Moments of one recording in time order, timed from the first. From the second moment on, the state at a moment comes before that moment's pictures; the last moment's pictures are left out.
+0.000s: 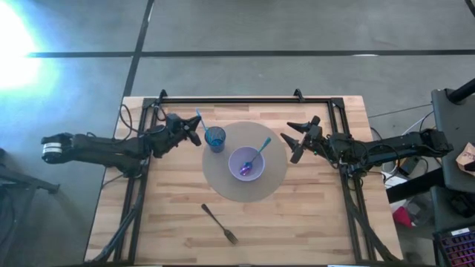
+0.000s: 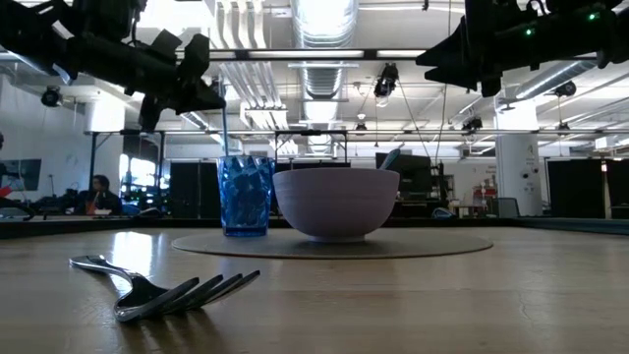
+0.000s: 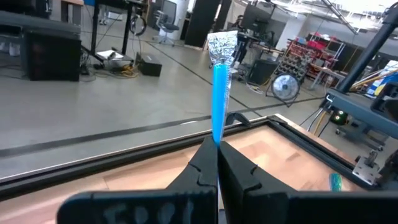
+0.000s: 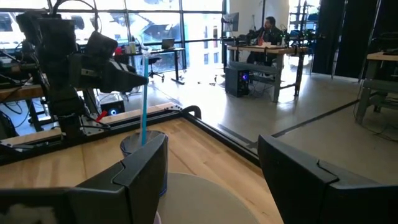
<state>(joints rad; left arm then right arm) 0.18 0.90 0.34 0.52 -0.61 -0.38 0.01 0.87 0.33 0.56 0.54 0.08</state>
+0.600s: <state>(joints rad) 0.18 0.90 0.34 0.52 -0.62 -0.36 0.01 0.87 0.33 0.56 0.54 0.07</state>
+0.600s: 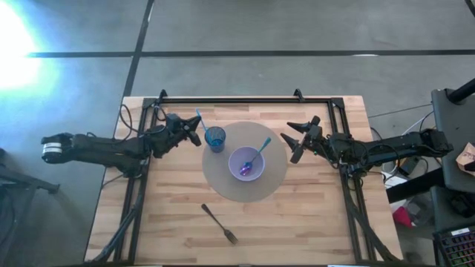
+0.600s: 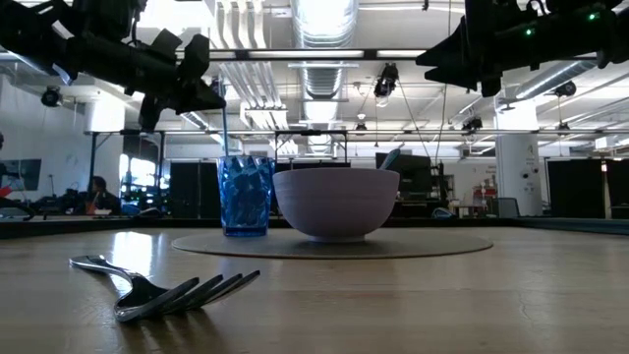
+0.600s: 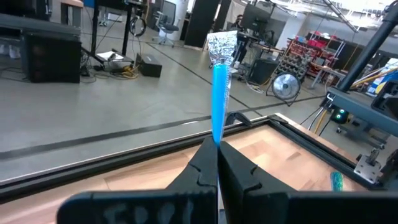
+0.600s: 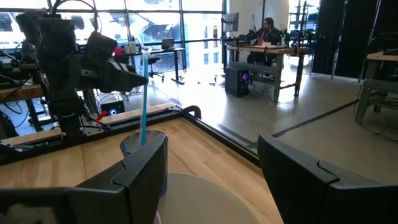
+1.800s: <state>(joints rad) 0.18 0.90 0.45 0.37 -0.61 -0.16 0.01 0.87 0.33 0.56 0.54 0.07</state>
